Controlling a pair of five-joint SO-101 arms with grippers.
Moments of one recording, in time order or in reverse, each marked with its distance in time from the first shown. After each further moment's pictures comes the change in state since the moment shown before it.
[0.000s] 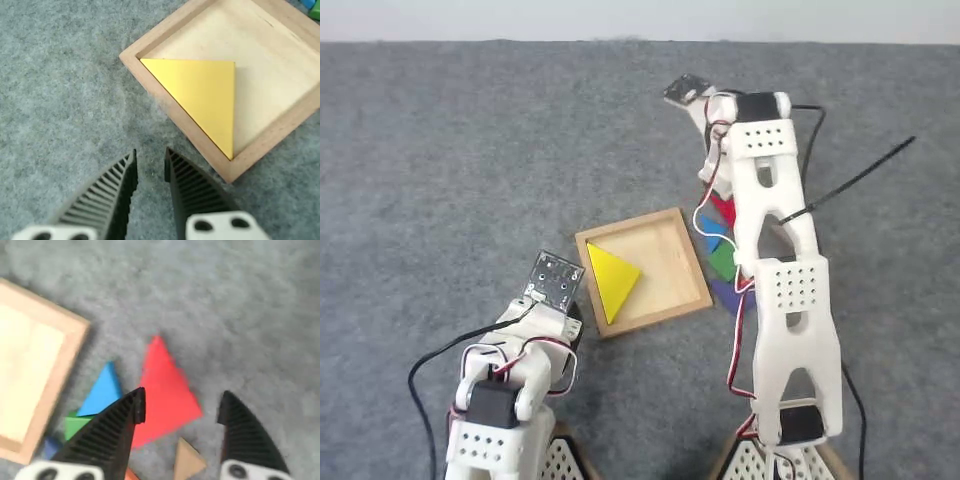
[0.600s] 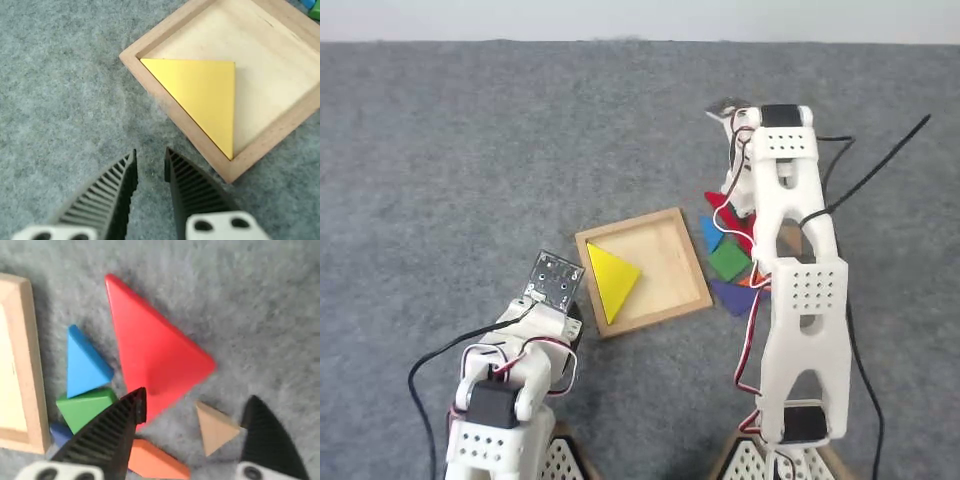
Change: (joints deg) left arm 0.0 0.0 0.0 0.0 0.0; right arm 4.0 -3.5 16.2 -1.2 -11.3
